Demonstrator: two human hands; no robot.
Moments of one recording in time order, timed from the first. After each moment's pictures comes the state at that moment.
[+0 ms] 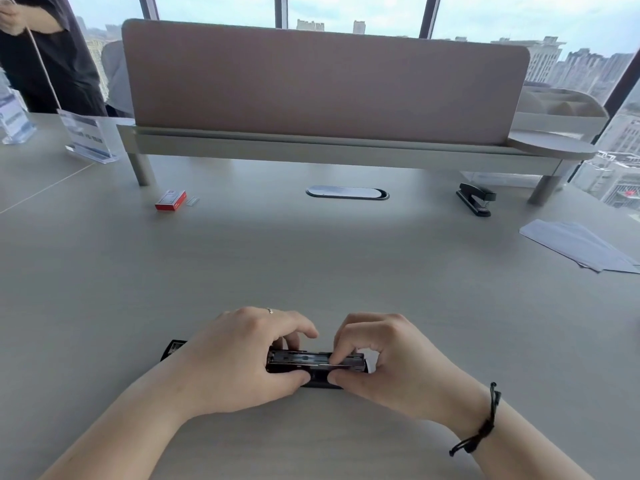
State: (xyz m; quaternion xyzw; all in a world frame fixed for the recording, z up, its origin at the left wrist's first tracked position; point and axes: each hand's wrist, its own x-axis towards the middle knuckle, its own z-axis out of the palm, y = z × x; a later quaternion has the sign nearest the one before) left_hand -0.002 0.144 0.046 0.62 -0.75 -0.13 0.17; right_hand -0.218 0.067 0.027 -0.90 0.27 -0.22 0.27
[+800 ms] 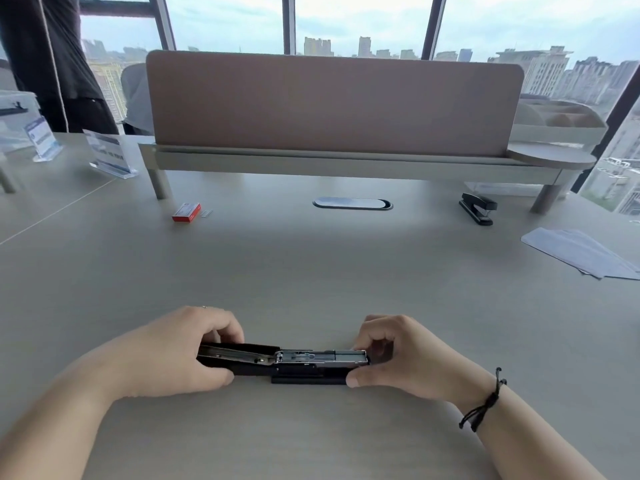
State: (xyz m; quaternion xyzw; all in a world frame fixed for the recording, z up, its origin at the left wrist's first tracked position) left_hand 0.056 0.173 0.071 0.72 -0.65 -0.24 0.10; right_hand -0.231 0.049 0.027 -0.86 0.36 -0.14 0.34
